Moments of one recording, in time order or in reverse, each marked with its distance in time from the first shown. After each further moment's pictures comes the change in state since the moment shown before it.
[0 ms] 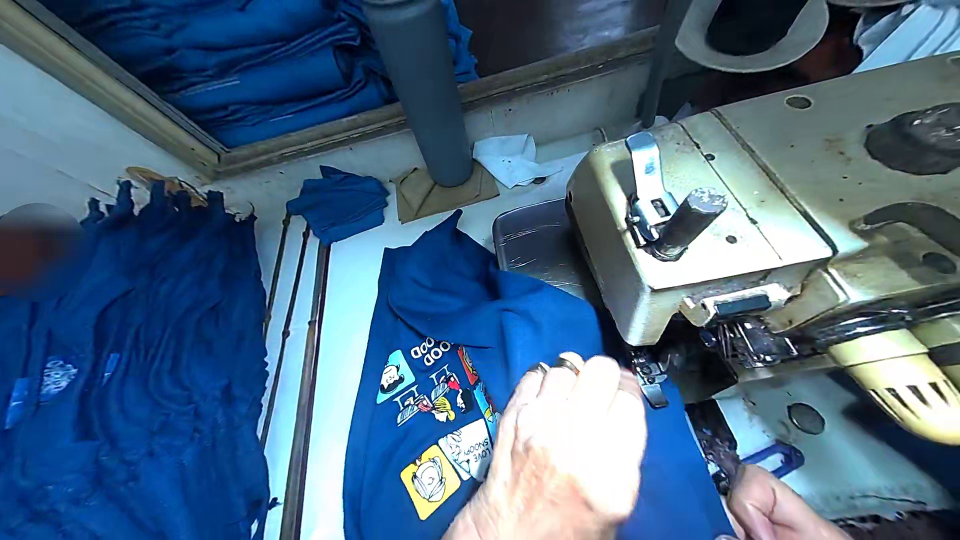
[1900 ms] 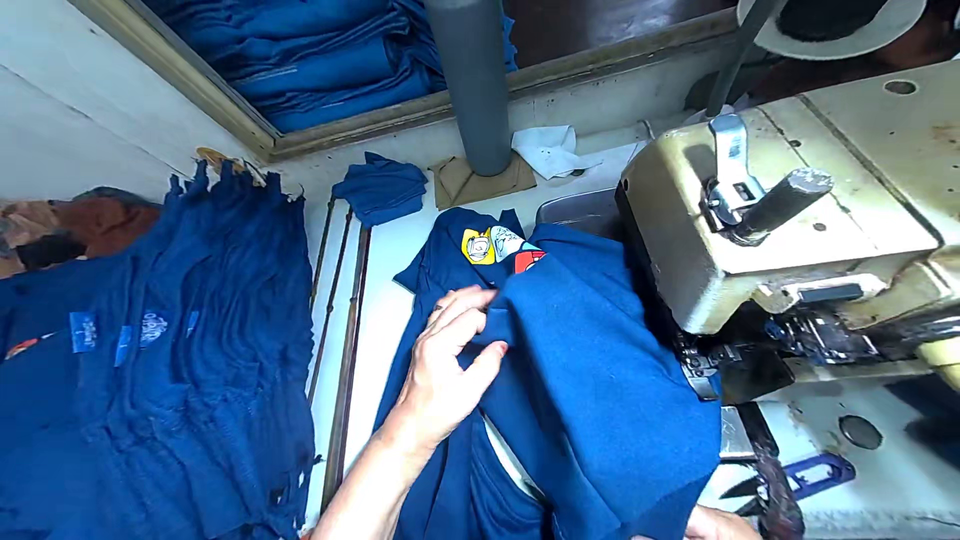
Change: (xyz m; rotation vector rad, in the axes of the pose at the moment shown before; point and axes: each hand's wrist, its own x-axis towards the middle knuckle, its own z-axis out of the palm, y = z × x) left_hand -0.051 -0.100 -0.030 -0.426 0.029 -0.506; right_hand -0.008 0.011 0.034 -0.189 -0.172 0.251
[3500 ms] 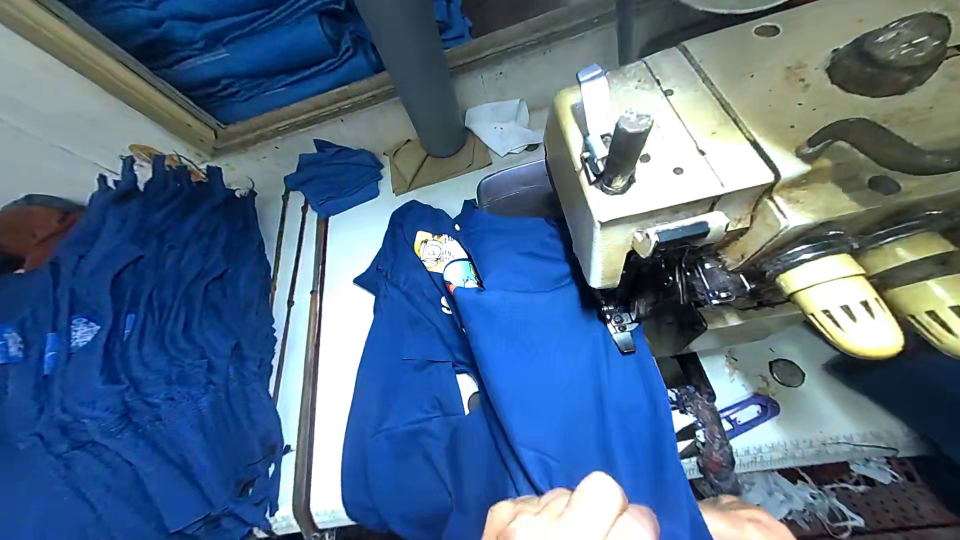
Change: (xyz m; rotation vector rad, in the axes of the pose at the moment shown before) left_hand -0.075 0.141 0.044 0.149 -0.481 0.167; right_hand -0.024 0.000 -0.054 -0.102 -0.249 -0.295
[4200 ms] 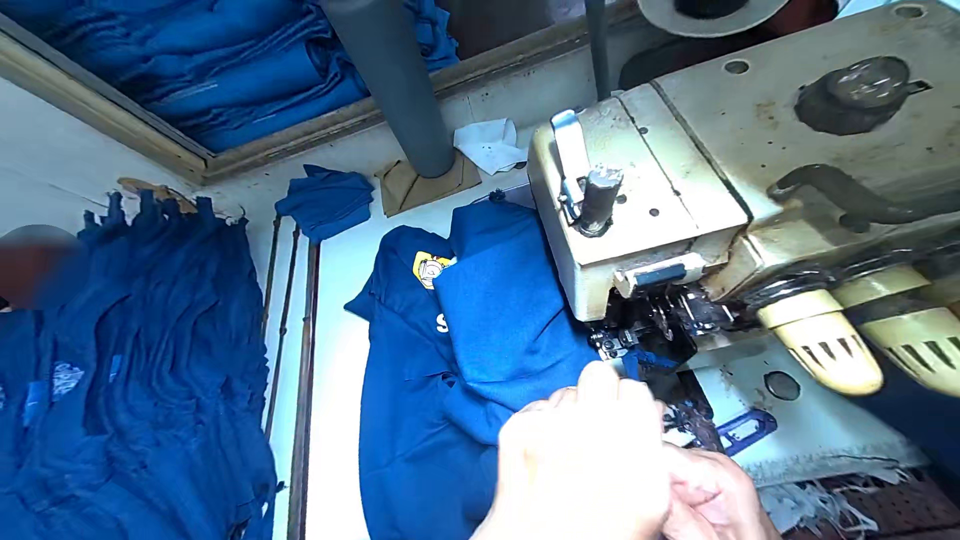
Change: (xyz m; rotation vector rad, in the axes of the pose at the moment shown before) left_hand 0.072 -0.006 0.000 0.461 0.284 0.007; right_hand 0.056 -0.023 0.022 0.110 0.326 0.049
